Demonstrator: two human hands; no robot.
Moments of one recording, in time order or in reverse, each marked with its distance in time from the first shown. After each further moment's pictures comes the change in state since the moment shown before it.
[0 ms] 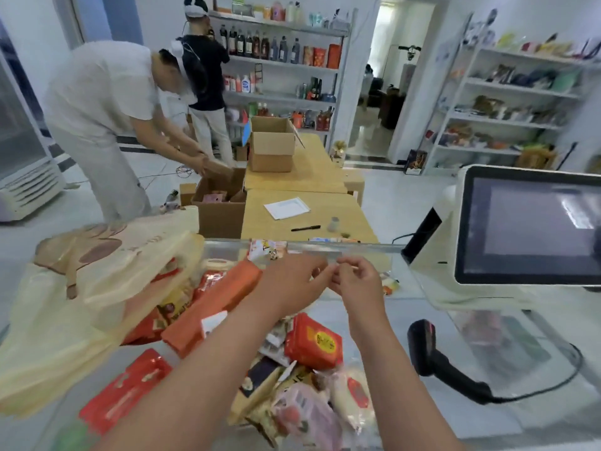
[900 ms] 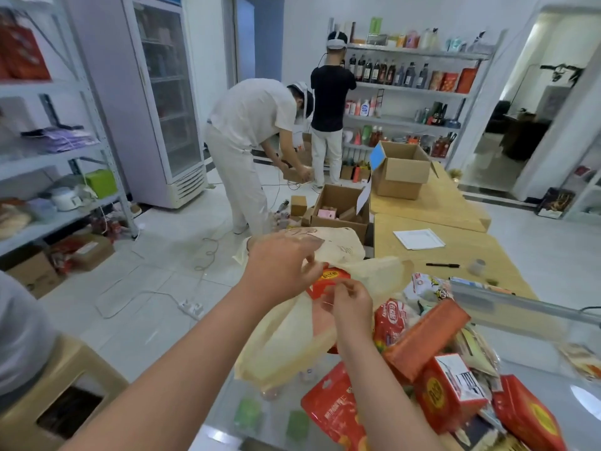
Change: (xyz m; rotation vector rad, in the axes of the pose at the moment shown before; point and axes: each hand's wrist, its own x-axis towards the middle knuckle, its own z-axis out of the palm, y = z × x) left_hand -0.170 -0.220 -0.210 0.466 0.381 -0.196; right_hand -0.120 0.056 0.313 -0.047 -0.205 0.138
